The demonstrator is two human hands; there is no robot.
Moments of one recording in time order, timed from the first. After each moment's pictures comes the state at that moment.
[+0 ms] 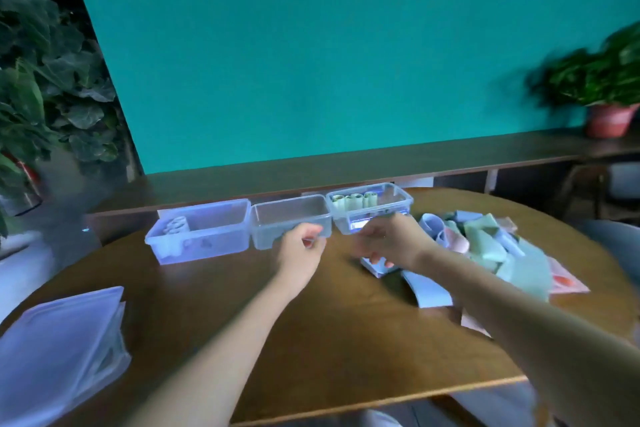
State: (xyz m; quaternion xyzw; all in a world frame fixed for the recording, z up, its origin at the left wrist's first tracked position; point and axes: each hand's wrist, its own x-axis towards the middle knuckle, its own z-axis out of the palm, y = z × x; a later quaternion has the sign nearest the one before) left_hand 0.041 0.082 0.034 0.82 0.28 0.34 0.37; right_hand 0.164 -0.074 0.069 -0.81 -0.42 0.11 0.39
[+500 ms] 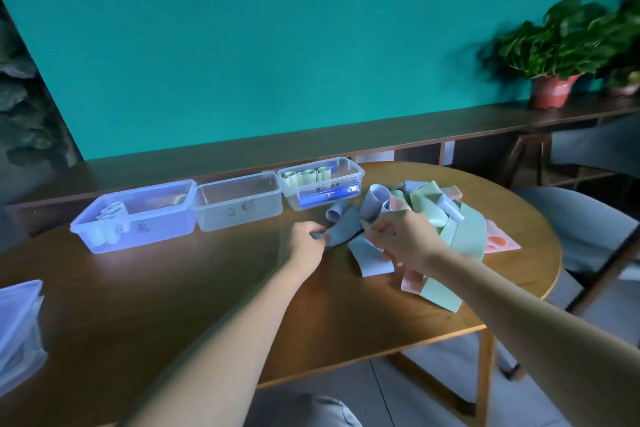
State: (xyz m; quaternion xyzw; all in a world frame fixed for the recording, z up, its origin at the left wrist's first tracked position) left_hand 0.114 0.016 -0.011 0.84 0.31 0.23 0.39; right_hand 0.209 -0.163 0.014 -0.86 -0.37 0.01 0.35
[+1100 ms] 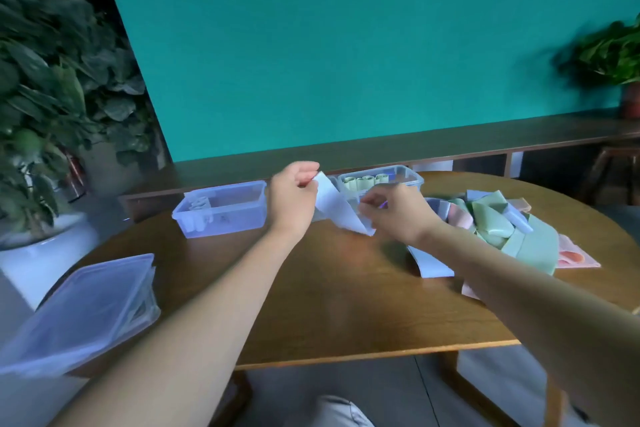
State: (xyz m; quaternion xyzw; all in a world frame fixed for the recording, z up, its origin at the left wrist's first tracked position) left_hand 0.022 0.056 0.090 0.75 0.25 0.48 0.38; right_hand 0.147 -0.090 0.072 -0.78 -0.48 -0.01 0.40
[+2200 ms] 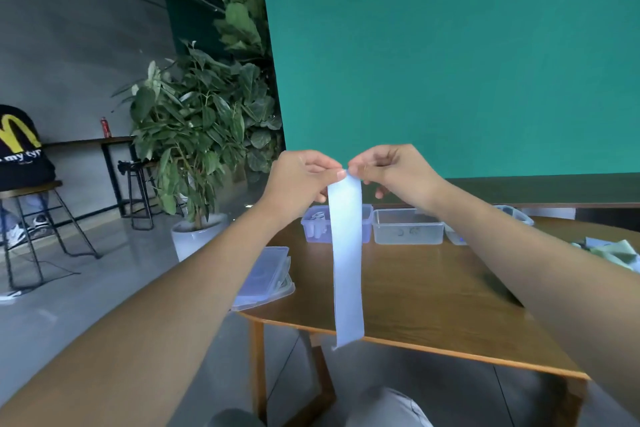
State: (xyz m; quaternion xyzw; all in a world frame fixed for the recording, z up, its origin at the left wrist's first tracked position) left_hand -0.211 0.026 0.208 0.79 0.25 0.47 0.32; right_hand -0.026 -0.049 0.203 -0.53 -0.62 0.15 0.56
